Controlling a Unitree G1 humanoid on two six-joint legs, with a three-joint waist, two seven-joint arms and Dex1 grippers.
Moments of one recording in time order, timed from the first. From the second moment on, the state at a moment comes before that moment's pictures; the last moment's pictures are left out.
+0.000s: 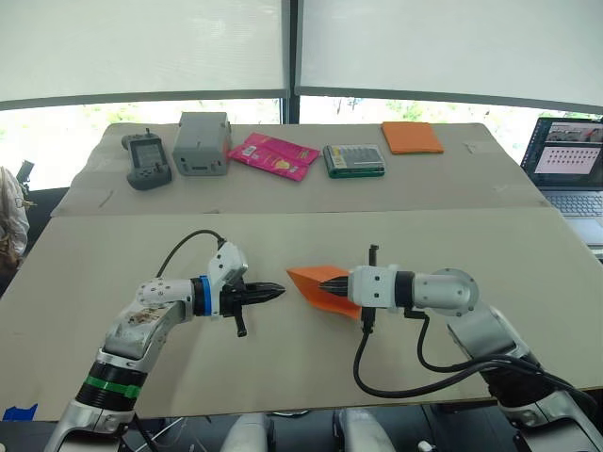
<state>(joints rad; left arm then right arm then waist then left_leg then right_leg) -0.30 0.60 -0.10 -0.11 -0.42 0.46 -1.05 -0.43 -0.60 0.32 -0.18 -0.06 0.02 0.94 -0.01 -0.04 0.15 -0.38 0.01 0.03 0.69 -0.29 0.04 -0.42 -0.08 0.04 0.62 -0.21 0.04</state>
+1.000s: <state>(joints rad) -0.31 0.42 -0.26 -0.08 -0.27 0.53 -0.84 -0.57 -0.54 0.33 0.08 -0.03 0.12 0.98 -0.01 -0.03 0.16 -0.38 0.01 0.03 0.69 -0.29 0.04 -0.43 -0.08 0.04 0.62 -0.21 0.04</state>
